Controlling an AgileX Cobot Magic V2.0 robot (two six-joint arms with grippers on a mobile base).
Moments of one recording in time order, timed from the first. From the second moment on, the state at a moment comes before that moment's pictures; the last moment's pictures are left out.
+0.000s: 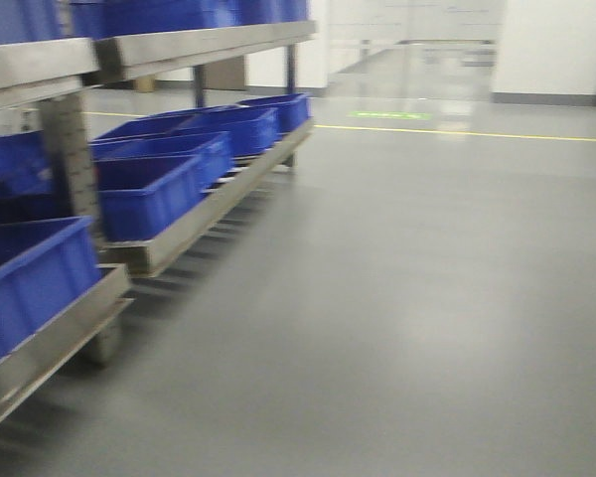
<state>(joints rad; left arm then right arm) -0.70 1.52 -1.92 0.62 1.06 -0.61 0.57 1.43 -1.76 -0.41 0.94 0.44</state>
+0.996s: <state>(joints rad) -0.70 1.52 -1.92 0.62 1.06 -0.61 0.57 1.43 -1.76 -0.41 0.94 0.44</state>
